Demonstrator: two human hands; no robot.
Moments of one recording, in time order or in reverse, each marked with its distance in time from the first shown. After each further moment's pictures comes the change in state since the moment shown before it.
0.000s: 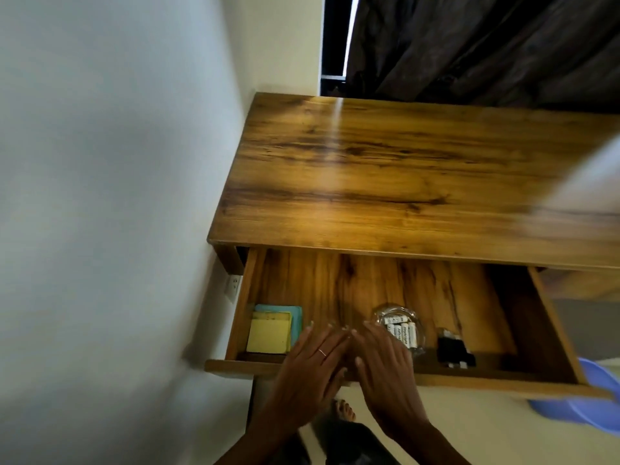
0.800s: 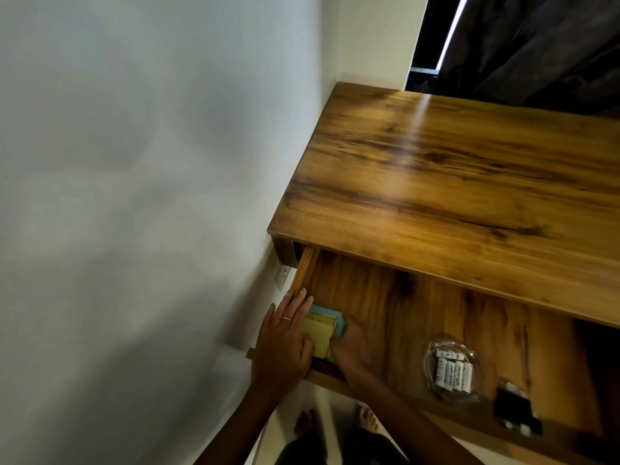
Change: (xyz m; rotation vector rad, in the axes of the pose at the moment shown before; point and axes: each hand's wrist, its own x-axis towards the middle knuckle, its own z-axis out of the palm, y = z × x) left_hand -0.017 -0.069 -0.042 -0.023 0.140 -0.605; right_hand 0.106 -0.090 0.065 0.565 -0.266 0.469
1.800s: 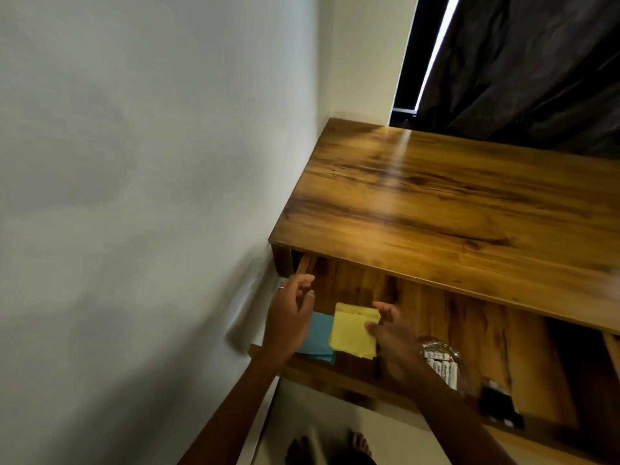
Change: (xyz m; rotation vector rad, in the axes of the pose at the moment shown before) left_hand 0.031 0.040 -0.046 -0.545 0.118 -0.221; right_hand -0.038 -0.009 -0.093 0.511 0.012 0.004
